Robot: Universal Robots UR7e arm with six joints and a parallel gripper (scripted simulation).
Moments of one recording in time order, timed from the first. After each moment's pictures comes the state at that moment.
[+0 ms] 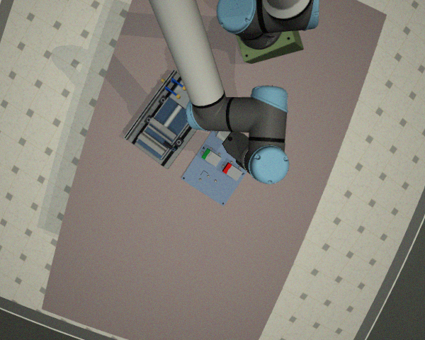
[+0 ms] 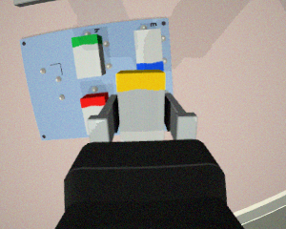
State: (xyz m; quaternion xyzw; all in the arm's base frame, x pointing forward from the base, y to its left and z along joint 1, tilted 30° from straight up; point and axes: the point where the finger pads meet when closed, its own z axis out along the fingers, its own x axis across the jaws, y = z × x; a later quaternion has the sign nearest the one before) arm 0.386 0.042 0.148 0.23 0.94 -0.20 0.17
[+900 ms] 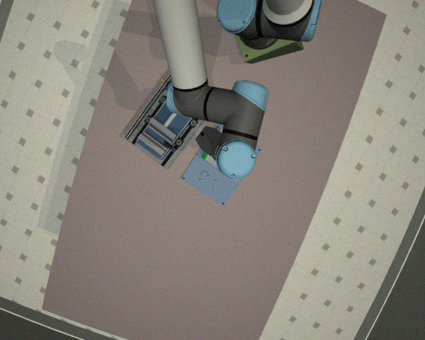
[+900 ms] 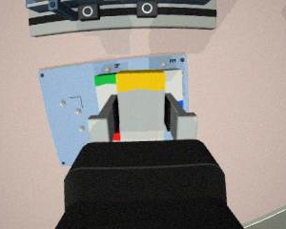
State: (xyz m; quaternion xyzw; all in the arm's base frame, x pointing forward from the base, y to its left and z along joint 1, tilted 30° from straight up) arm 0.382 -0.017 0.176 0.23 0.94 -0.20 0.17
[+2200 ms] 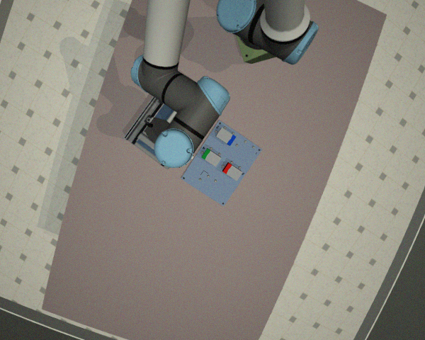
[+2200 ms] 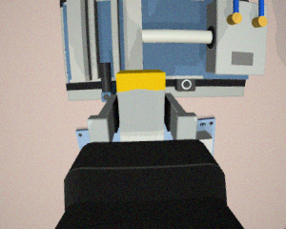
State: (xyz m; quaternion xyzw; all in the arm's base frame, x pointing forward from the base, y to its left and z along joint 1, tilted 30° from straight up) arm 0.375 -0.129 0.230 0.23 0.94 -0.20 0.17
